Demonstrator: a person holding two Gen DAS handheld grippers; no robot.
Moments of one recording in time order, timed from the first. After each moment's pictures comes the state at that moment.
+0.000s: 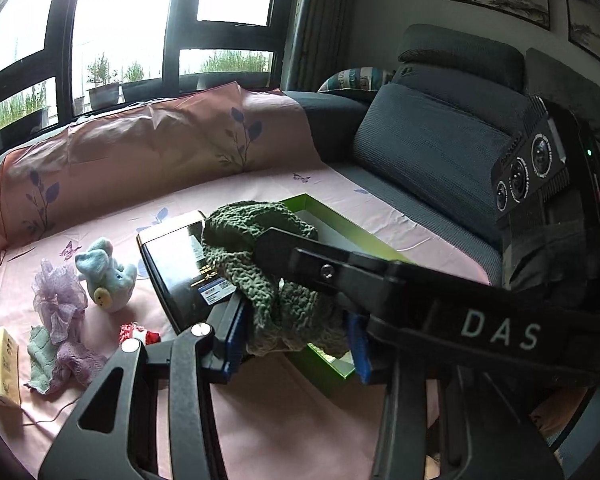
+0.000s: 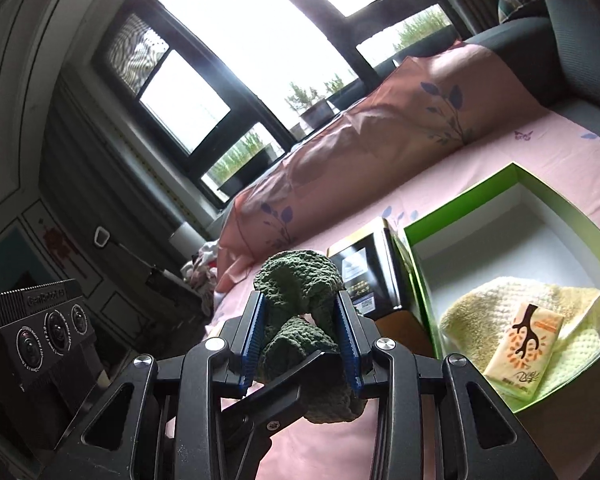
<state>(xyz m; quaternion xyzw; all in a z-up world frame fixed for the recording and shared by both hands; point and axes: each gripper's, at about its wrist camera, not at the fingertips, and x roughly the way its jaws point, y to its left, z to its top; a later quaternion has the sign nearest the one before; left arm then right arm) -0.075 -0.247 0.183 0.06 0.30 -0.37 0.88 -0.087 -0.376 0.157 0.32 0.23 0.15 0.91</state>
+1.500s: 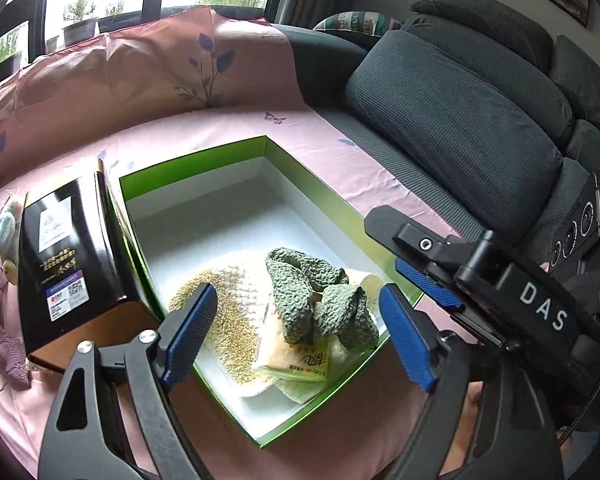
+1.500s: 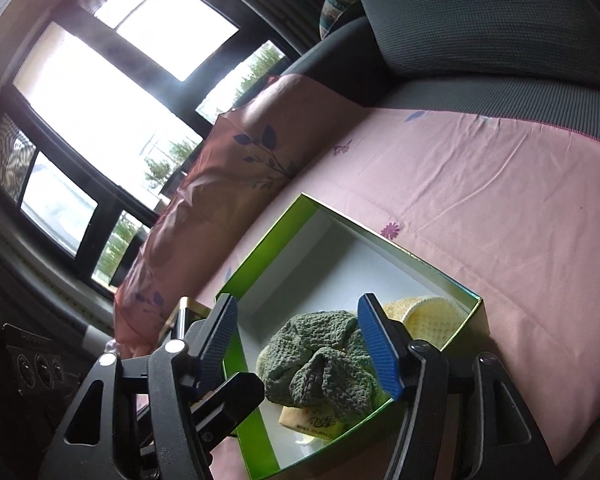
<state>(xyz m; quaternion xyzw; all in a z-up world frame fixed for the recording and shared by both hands) -0.036 -0.342 0.139 0.04 0.40 -0.37 0.84 -0.111 -0.490 0.107 0.40 0.22 -0.09 0.88</state>
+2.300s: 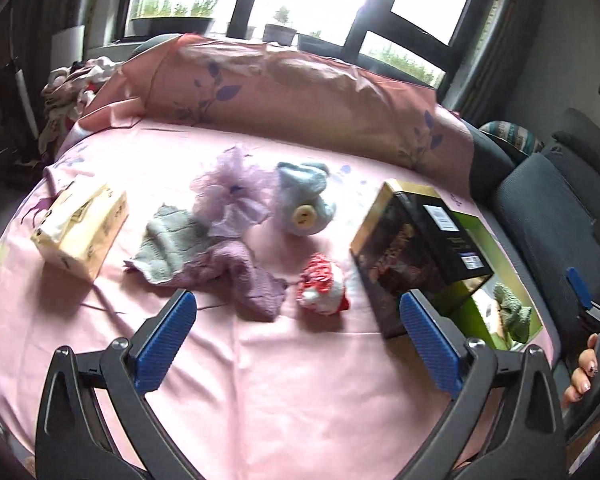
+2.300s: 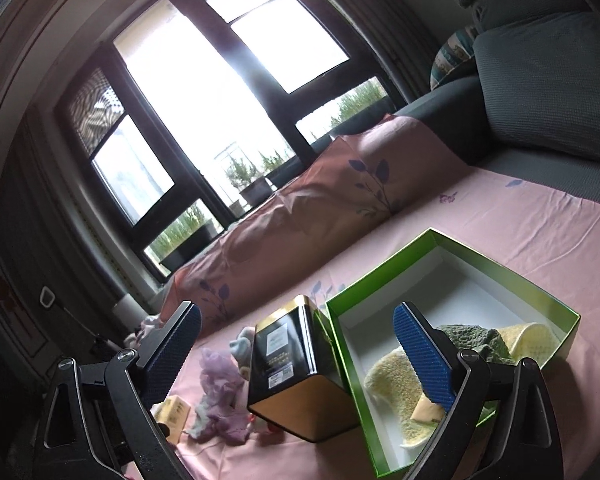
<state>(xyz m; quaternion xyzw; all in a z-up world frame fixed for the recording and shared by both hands) -0.033 -0.054 0.127 -0.10 0.37 -0.12 0.91 -0.108 -0.388 0.166 0.30 0.14 0.01 0.94</state>
